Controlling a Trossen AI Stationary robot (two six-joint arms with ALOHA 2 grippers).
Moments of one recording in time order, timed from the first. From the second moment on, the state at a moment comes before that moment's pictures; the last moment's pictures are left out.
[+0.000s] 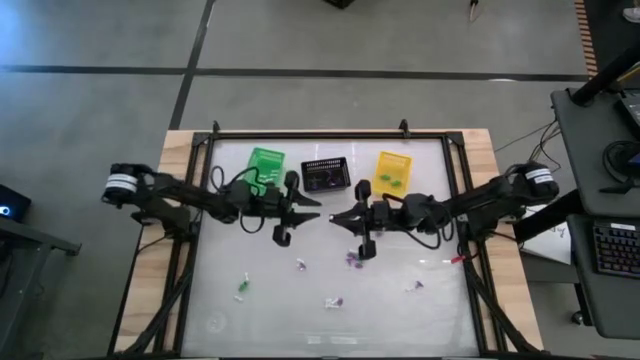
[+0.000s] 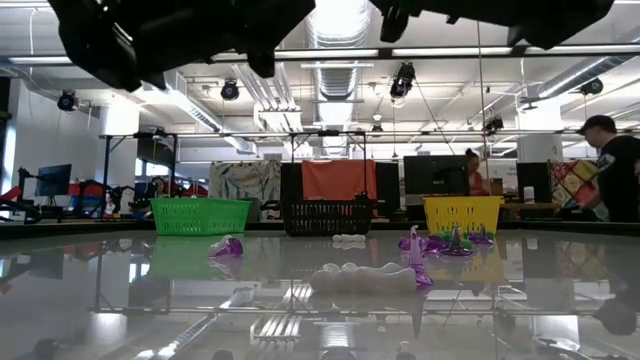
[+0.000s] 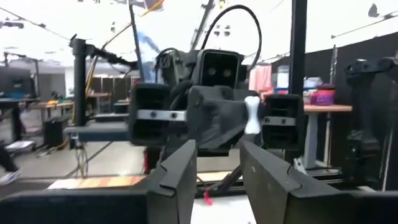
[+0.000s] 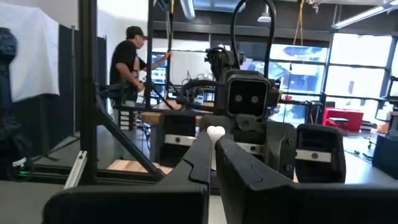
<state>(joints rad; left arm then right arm) 0.02 1.50 0.56 1.23 0.16 -0.05 0.15 1.50 0.71 1.04 0.08 -0.10</state>
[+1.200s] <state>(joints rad) 0.03 1.65 0.65 1.33 0.24 -0.06 0.10 1.52 0.72 1.02 0.07 -0.02</state>
